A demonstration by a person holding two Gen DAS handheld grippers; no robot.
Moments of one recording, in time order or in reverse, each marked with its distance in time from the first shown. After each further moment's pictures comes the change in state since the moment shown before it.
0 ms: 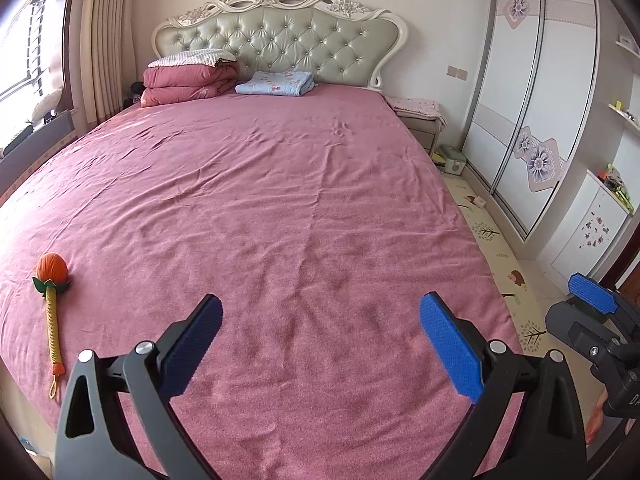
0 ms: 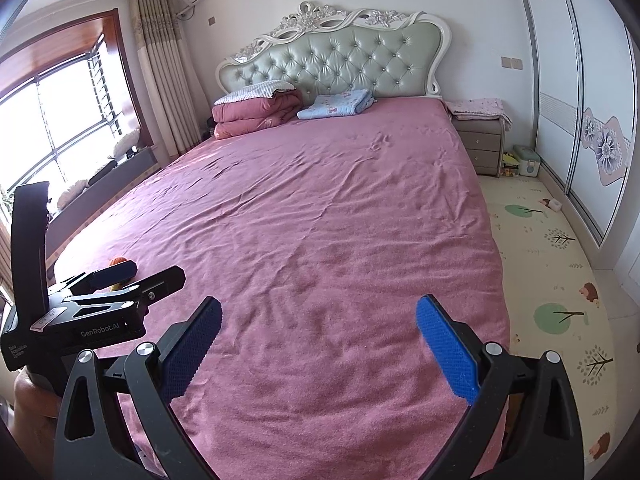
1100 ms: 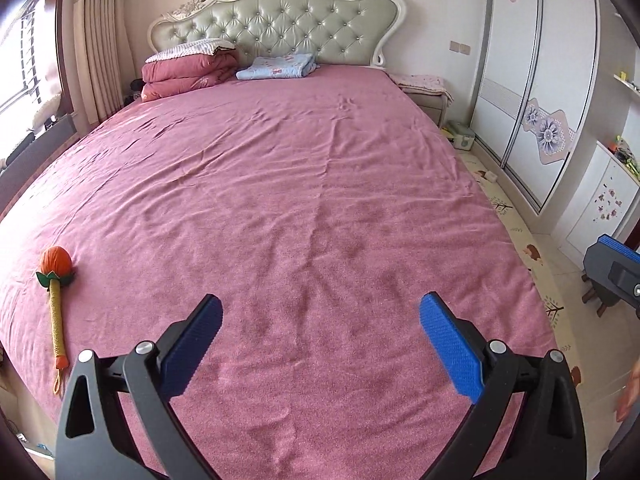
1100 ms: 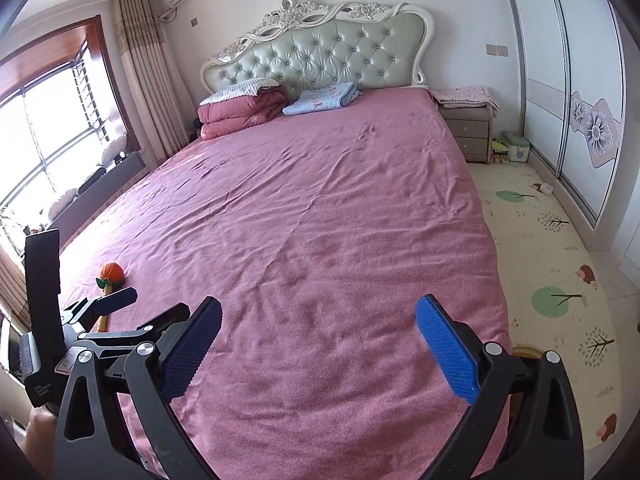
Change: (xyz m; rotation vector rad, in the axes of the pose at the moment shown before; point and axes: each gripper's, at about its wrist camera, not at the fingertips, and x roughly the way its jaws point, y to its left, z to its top) left arm 0.021 0.001 -0.028 0.052 0.059 0.051; right arm 0.004 -0.006 -0.006 0.047 0.016 -0.029
